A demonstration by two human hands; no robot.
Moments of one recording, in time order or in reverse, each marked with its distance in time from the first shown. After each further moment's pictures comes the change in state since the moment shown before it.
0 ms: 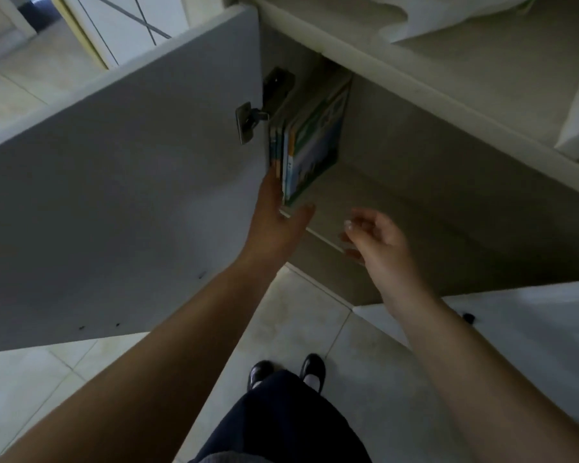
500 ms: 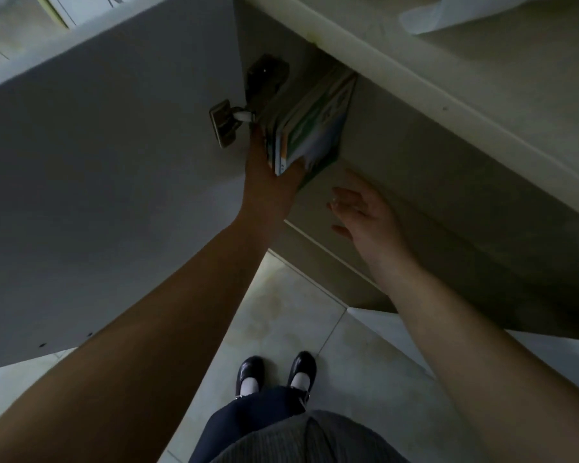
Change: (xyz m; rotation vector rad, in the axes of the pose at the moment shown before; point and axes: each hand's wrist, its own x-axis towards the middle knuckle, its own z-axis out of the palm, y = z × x) left_hand 0.102 -0.021 0.021 -0.019 0.177 0.113; right_hand 0.083 -0.011 0.009 0.112 -0.133 0.036
